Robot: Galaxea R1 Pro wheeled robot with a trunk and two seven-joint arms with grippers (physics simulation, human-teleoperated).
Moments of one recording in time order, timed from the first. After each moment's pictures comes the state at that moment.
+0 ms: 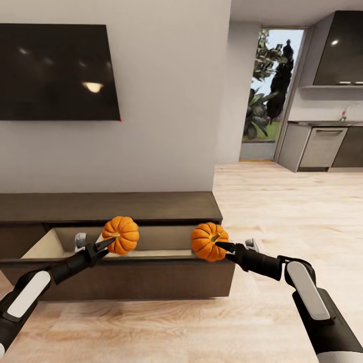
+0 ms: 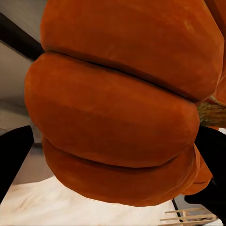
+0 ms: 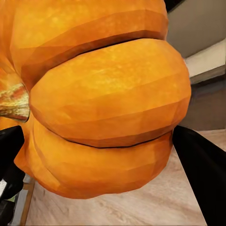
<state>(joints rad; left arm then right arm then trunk) -0.50 0.43 -0.08 -0.96 1.12 0.68 -0.69 -0.44 -0.15 -0.05 -1.38 -1.12 1.04 0.10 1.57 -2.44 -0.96</state>
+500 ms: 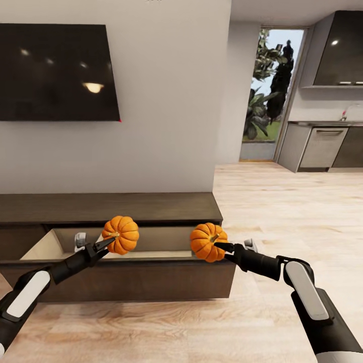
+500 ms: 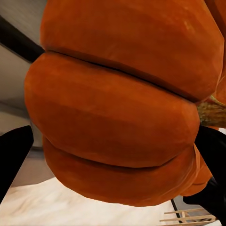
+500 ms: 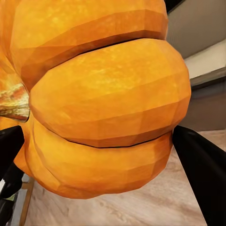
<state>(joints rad) -0.50 0.43 -0.08 -0.97 1.13 0.68 -0.69 -0.44 -0.15 -0.04 -1.38 -1.11 1.04 0.10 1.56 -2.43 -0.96</state>
